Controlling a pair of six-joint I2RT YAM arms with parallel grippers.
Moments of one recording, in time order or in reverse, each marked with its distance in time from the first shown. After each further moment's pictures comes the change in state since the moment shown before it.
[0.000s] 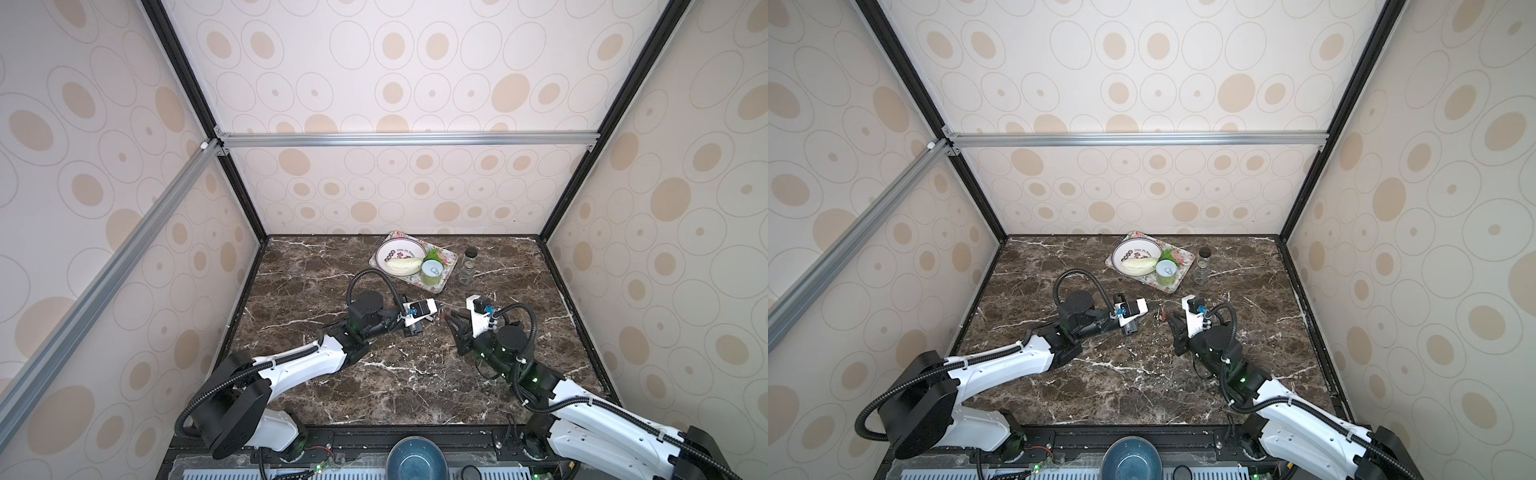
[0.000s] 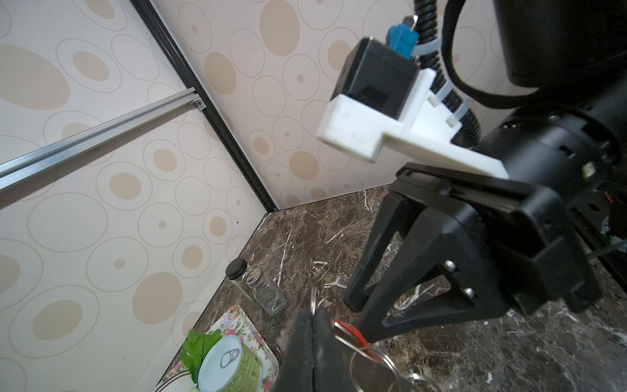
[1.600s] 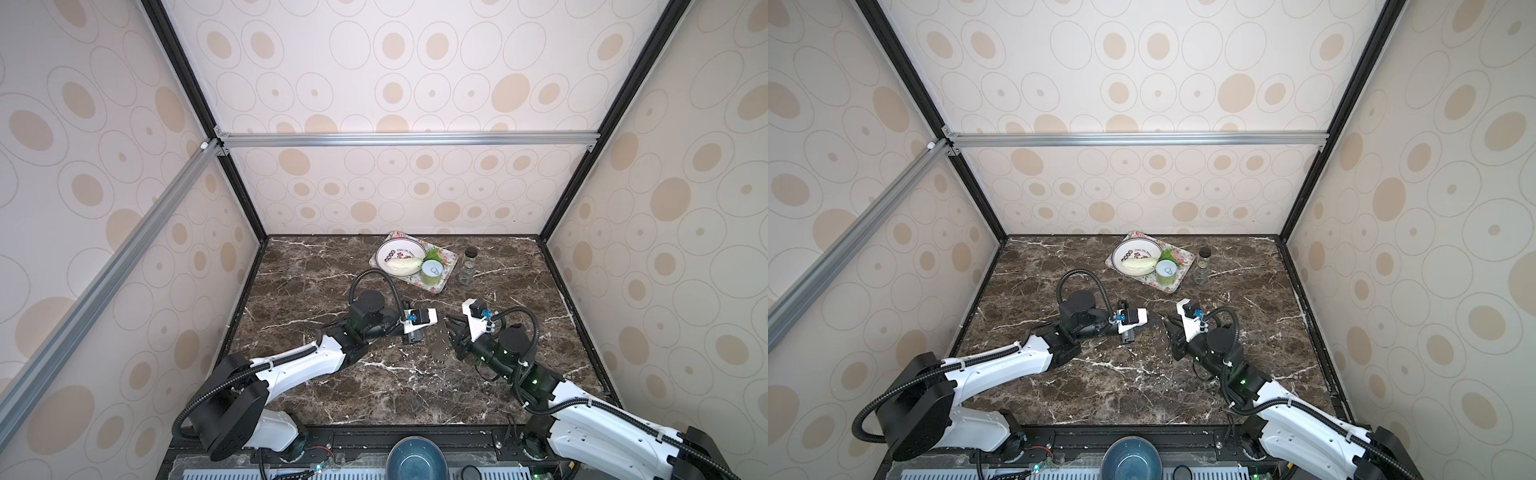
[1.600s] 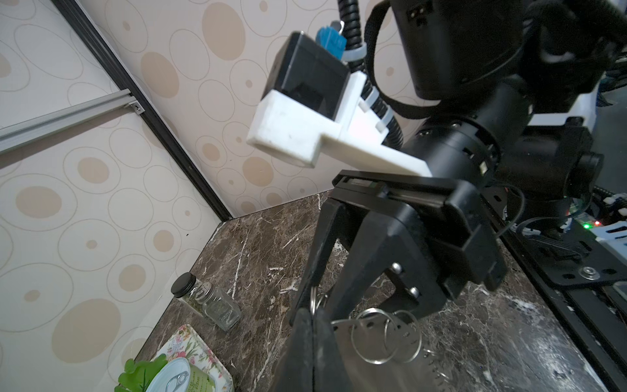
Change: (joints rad) left arm 0.000 -0.013 0.005 -0.092 0.168 0.006; right arm 0.000 -0.007 -0.024 0.055 -0.105 -0.045
